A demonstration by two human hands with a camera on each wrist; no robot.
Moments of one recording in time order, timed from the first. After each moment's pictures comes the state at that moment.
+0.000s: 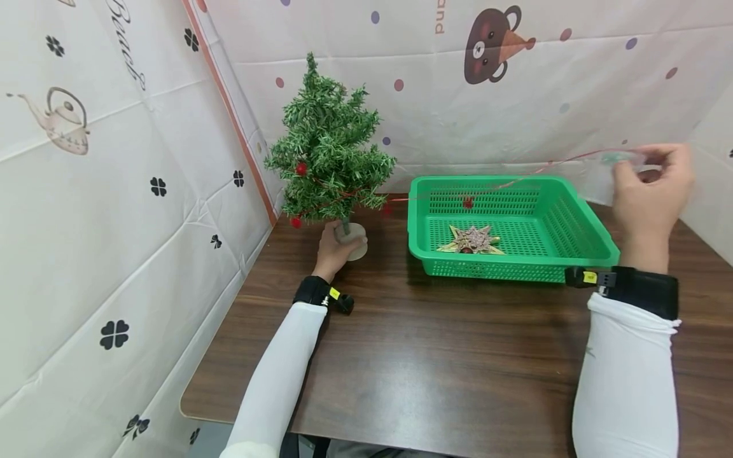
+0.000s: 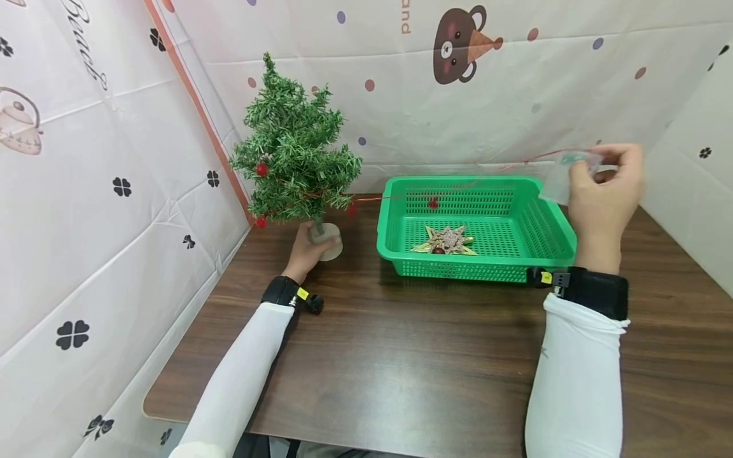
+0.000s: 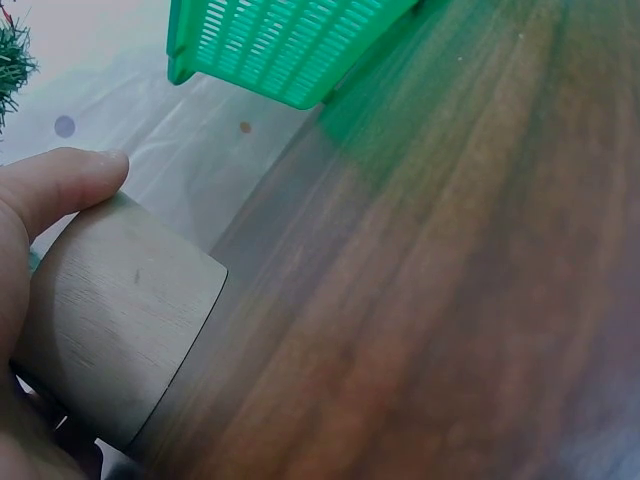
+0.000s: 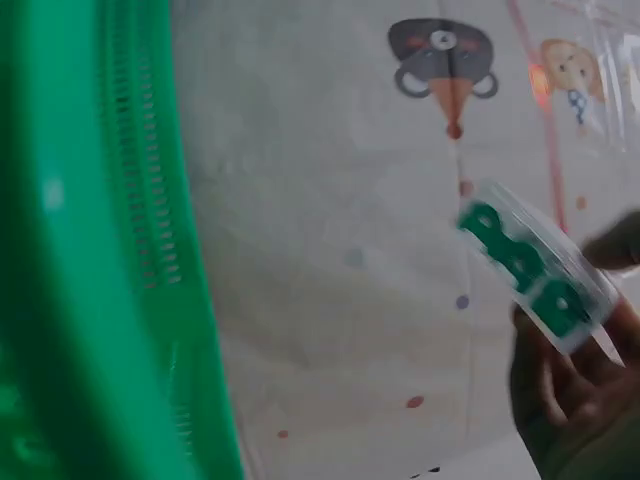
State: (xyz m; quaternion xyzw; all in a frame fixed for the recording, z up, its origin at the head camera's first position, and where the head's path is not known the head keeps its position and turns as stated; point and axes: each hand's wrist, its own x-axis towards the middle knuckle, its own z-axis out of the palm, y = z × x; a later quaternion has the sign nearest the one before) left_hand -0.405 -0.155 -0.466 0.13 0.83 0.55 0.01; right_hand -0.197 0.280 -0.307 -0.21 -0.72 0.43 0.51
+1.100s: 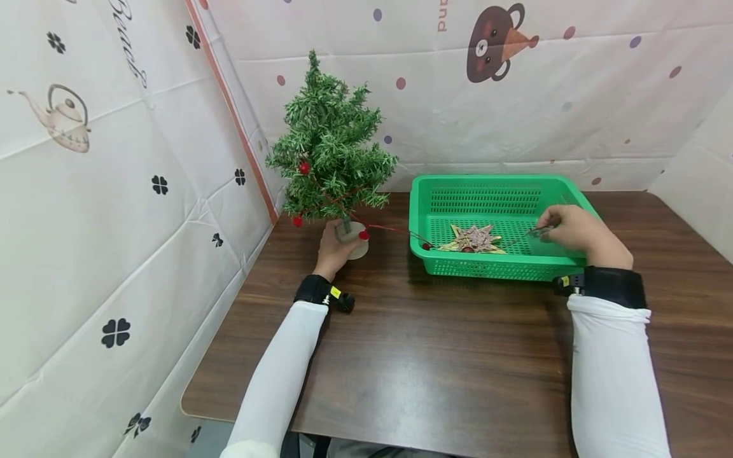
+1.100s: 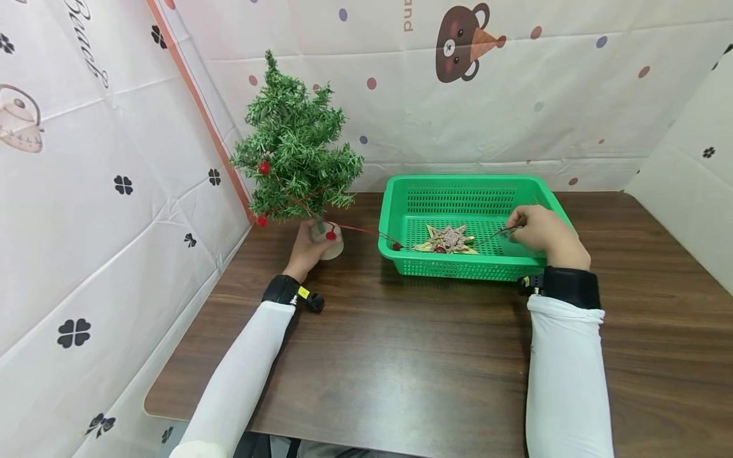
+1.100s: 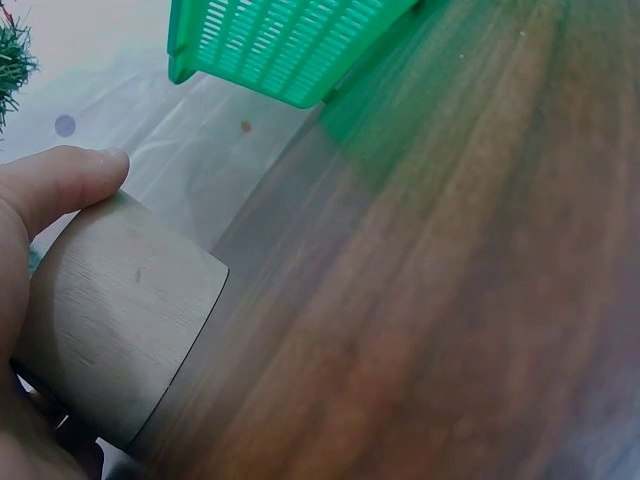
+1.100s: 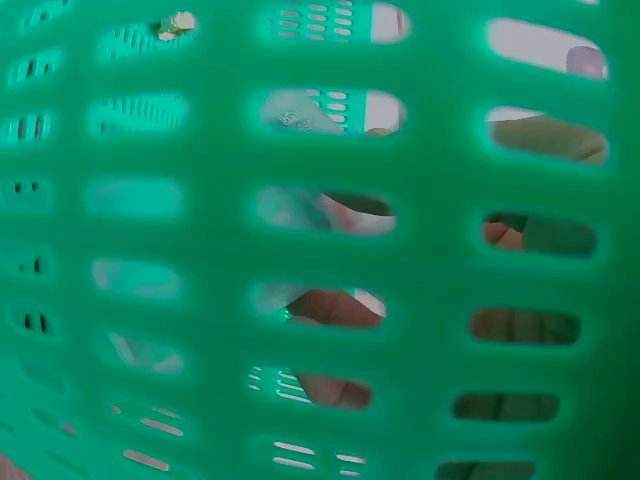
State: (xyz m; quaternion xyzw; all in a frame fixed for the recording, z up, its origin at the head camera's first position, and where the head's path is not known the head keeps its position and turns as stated) left_hand -0.407 -0.156 -0.468 0.14 0.83 0.55 0.00; right_hand -0.226 0.298 -0.361 -0.02 -0.97 0.25 0.01
